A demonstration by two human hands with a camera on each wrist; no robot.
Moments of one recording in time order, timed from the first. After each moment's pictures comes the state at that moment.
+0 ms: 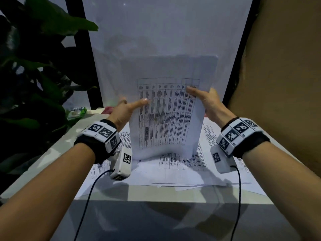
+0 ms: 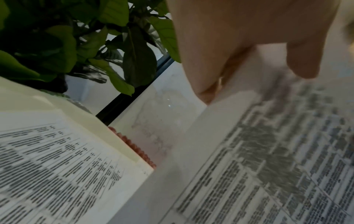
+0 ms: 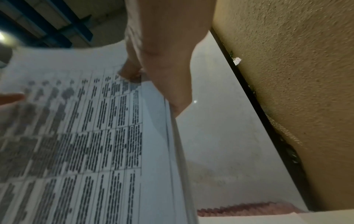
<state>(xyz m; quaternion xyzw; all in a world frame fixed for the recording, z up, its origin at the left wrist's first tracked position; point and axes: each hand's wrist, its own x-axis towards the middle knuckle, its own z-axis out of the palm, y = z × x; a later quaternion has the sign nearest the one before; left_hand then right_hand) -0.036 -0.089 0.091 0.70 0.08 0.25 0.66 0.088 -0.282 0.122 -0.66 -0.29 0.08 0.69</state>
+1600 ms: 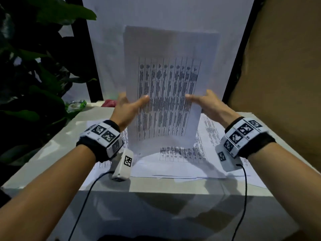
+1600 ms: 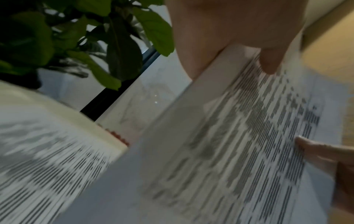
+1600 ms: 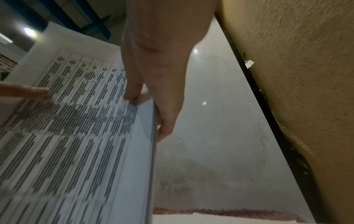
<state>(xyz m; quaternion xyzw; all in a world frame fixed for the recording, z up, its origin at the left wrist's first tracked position) -0.046 -0.108 0.083 0.76 0.11 0.34 0.55 0.107 -0.286 0.099 -0.77 -0.25 0.14 0.56</state>
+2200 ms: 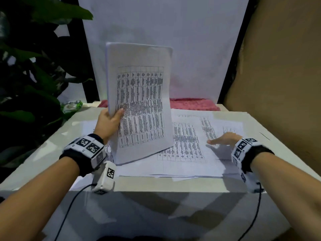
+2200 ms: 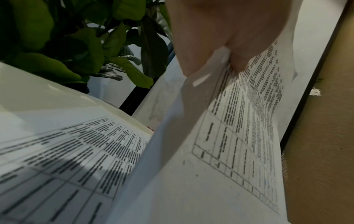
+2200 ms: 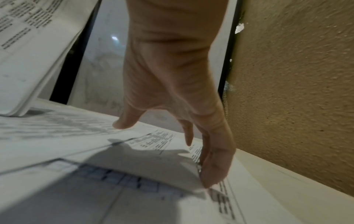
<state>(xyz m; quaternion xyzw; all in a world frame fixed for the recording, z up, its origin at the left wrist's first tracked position) -0.067 -0.074 0.042 0.74 0.19 0.33 0.55 0.134 -0.366 0.017 -0.96 -0.05 0.22 0.15</state>
